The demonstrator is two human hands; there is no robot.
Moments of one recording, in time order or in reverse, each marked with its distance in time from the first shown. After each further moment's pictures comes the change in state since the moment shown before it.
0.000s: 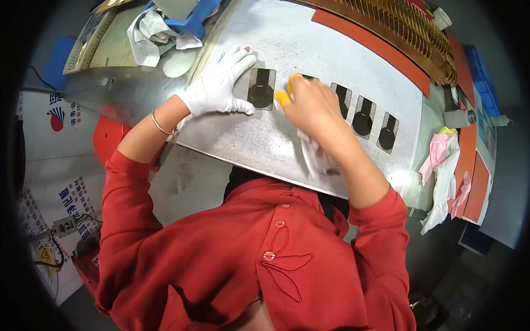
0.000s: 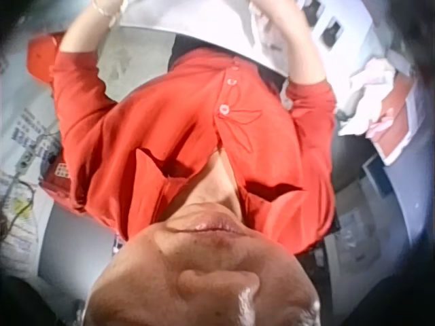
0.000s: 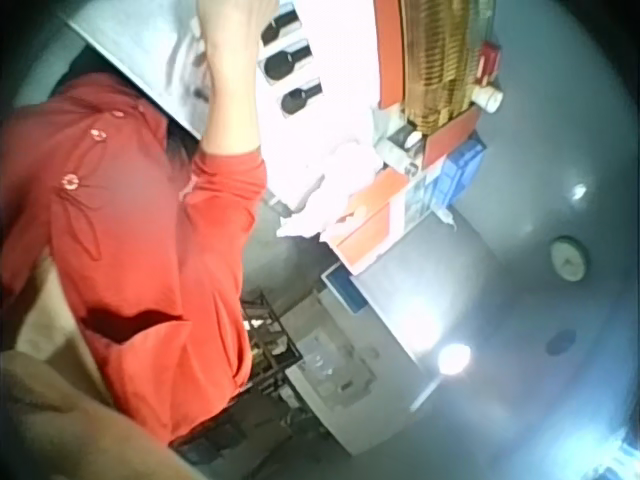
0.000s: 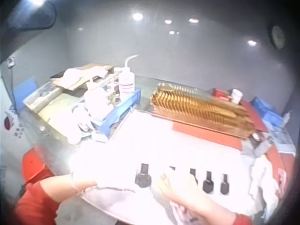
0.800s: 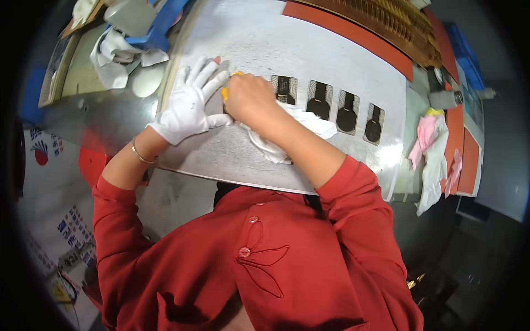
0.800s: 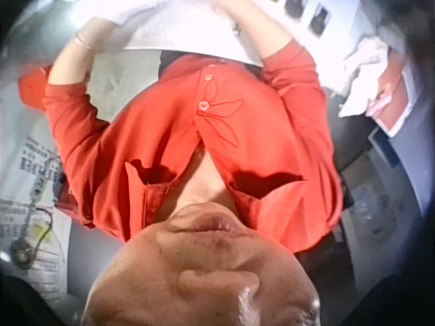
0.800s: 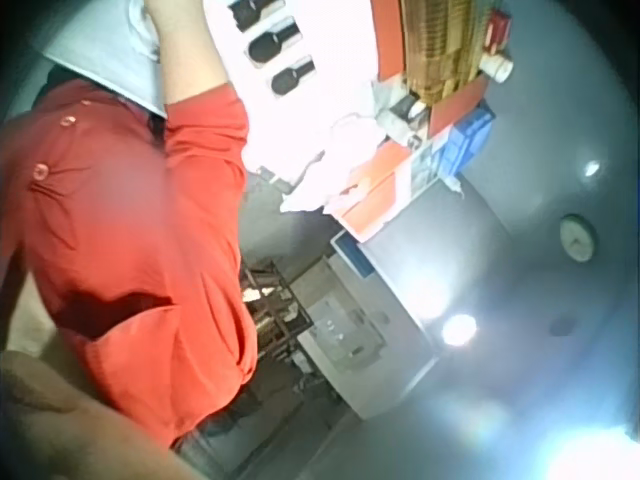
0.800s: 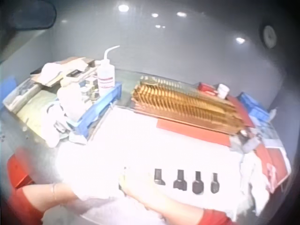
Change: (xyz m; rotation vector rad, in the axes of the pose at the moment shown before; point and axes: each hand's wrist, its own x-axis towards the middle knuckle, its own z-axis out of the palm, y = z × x) left_hand -0.003 -0.005 0.006 0.062 -0.027 0.022; right_hand 0.056 -0.023 0.048 0.000 -0.068 0.009
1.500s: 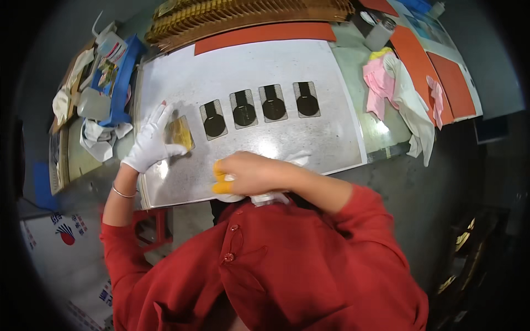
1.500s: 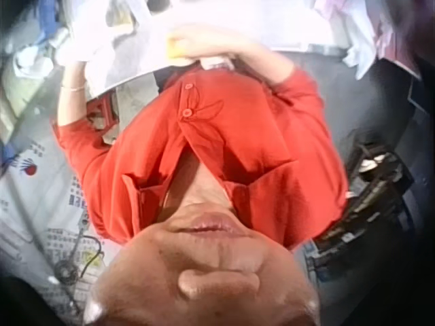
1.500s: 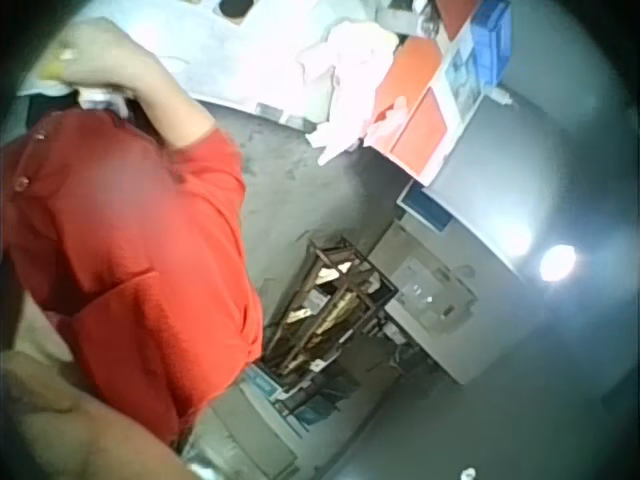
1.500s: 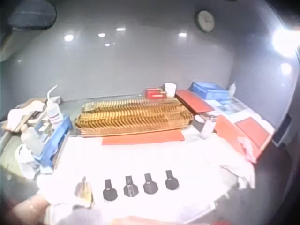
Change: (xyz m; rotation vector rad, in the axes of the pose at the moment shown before) left_hand 0.050 0.047 -0.046 -0.110 -0.239 -0.037; right_hand -0.156 0.066 -0.038 0.586 -0.260 -0.223
